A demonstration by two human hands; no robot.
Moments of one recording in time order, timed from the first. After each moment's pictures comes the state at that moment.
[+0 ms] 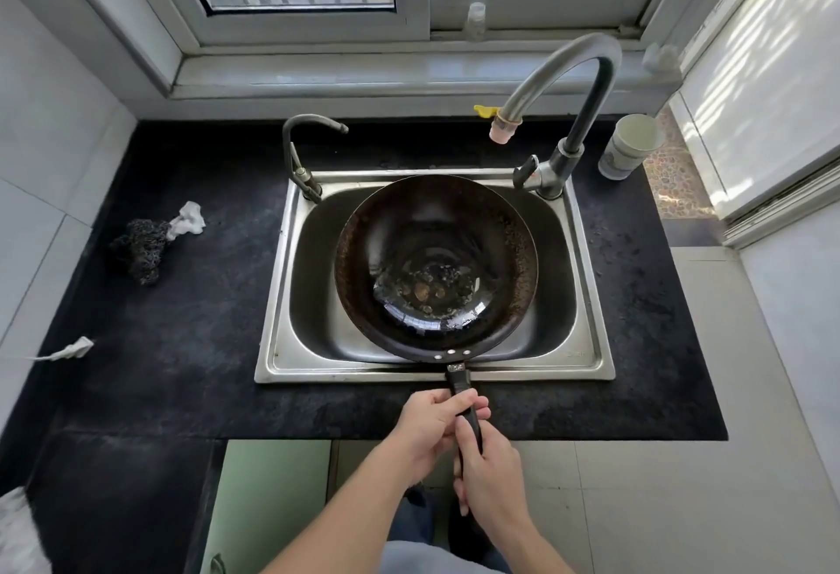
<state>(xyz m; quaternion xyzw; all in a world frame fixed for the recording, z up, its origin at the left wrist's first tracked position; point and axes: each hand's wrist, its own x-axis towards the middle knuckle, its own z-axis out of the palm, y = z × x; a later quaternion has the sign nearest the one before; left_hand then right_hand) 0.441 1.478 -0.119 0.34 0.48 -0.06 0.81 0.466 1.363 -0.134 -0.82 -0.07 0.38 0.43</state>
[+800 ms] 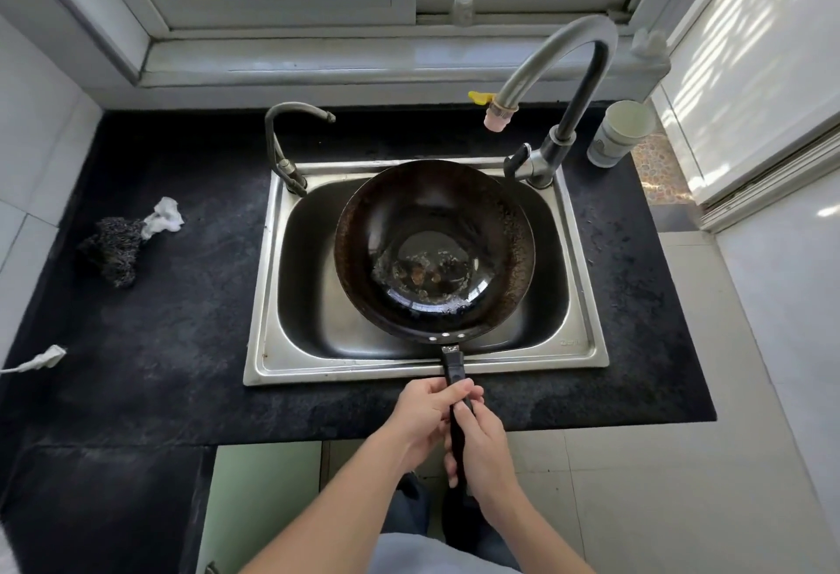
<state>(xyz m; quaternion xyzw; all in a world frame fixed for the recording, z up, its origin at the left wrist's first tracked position) 0.443 1.489 -0.133 0.37 0.47 -0.09 0.80 0.473 1.382 -0.140 -0.74 0.01 0.44 0.51</state>
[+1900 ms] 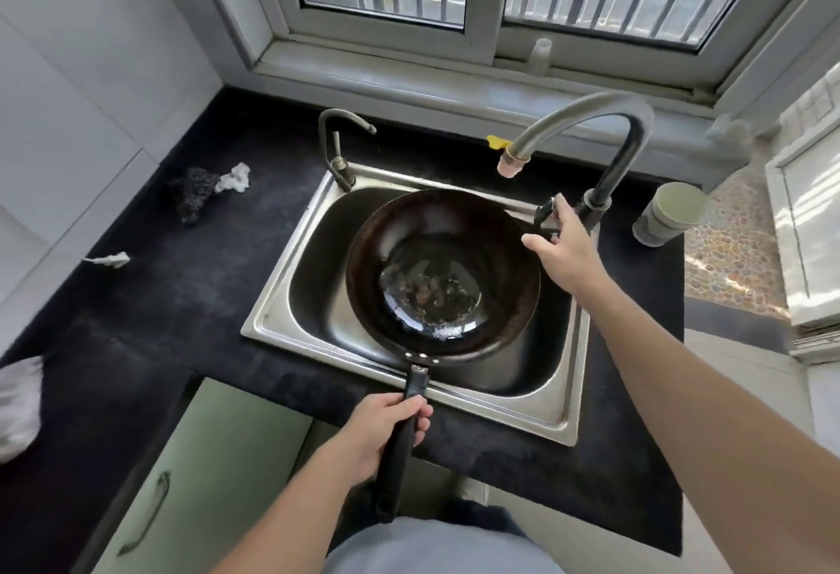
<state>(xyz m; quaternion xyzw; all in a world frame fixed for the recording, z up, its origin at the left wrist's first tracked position) 0.460 1.455 -0.120 0.28 0.55 0.06 0.78 0.779 1.487 -0.069 -0.79 -0.35 0.32 0.38</state>
